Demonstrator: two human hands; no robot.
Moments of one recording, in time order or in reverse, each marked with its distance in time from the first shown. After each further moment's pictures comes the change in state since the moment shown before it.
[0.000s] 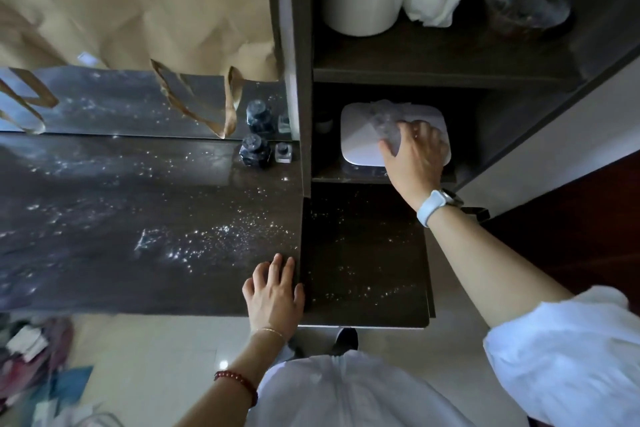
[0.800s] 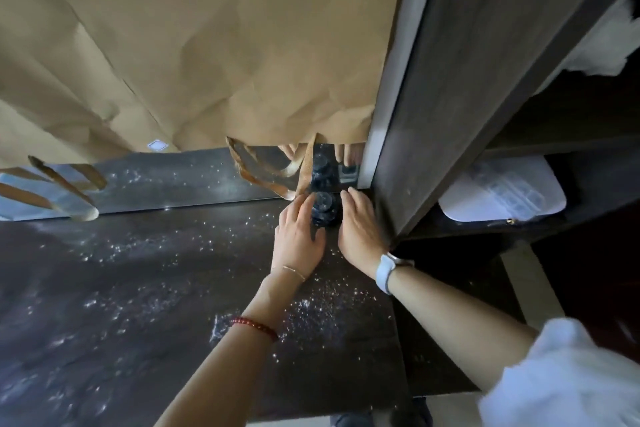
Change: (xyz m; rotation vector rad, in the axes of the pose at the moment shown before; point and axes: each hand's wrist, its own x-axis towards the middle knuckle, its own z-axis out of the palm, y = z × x) left_hand 0.195 -0.071 -0.121 -0.405 0.164 0.306; right_hand -0.017 -0.179 0.109 0.184 -0.329 -0.116
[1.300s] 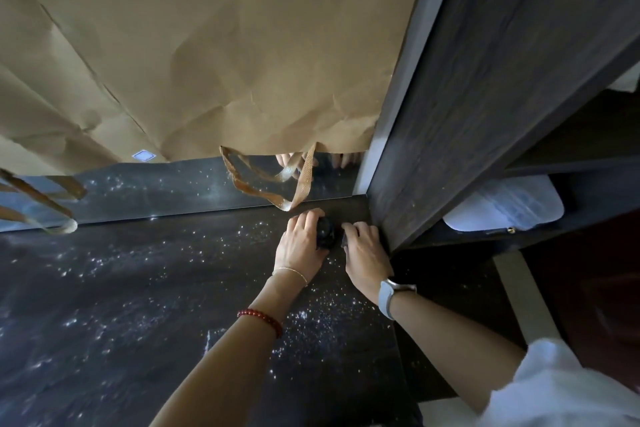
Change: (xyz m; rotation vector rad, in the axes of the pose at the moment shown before) left_hand 0.017 -0.012 0.019 0.120 -0.171 0.053; right_hand -0.016 0.021 0.029 -0.071 -0.047 0.059
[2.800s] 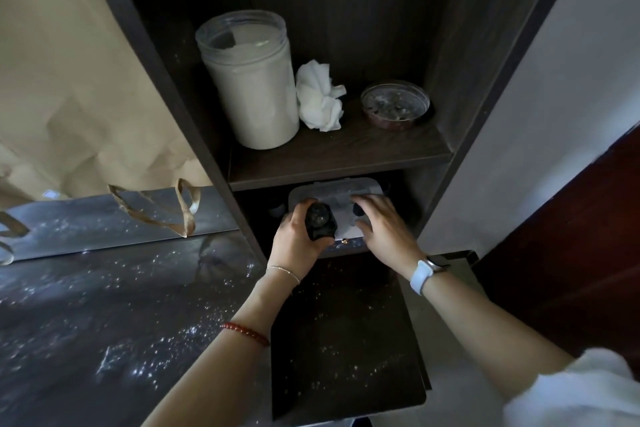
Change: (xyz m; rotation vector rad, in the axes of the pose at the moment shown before) left_hand -0.011 0.244 0.021 -0.258 0.234 0.046; right_hand -0.044 0.195 -0.192 0.217 0.231 -0.214
